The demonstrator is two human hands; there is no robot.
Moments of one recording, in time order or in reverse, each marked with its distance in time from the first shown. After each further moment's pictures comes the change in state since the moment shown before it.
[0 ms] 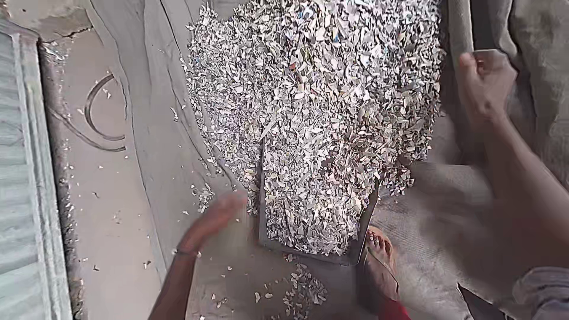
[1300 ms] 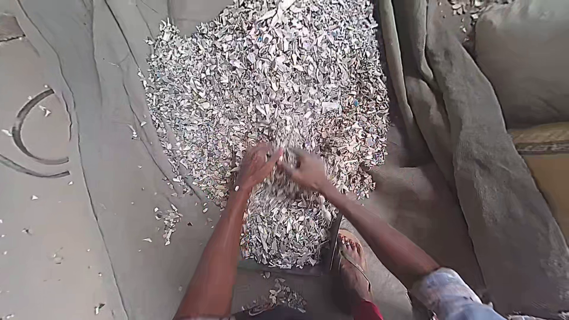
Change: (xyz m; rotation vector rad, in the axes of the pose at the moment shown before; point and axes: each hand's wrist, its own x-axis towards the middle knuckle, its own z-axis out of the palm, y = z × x) left_hand 0.128 0.155 0.063 0.341 0.271 0.526; right_hand -0.160 -0.146 0.141 0.094 -0.692 -0.006
